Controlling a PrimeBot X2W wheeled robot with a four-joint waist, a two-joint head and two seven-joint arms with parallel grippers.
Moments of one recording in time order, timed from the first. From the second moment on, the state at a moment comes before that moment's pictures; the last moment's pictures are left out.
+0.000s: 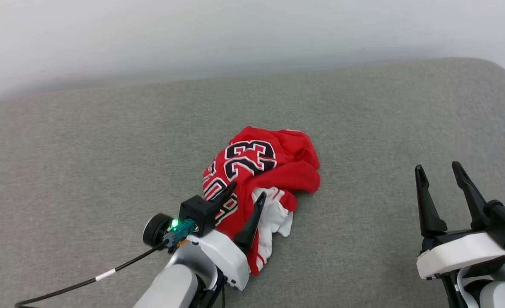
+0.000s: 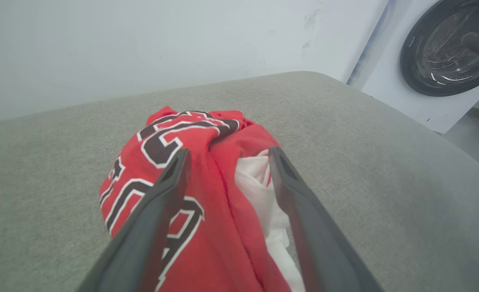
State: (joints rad) left arm -0.30 0.16 -0.52 0.31 -0.41 -0.06 -0.08; right arm -0.06 -0.05 -0.06 -0.06 0.10 0.13 -0.06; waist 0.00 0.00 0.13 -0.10
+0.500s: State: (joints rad) left arm -0.26 0.21 -0.37 0.19 -0.42 0.07 -0.21; right arm -0.01 -0.05 -0.09 -0.07 0.08 0.13 -0.02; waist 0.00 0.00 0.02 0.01
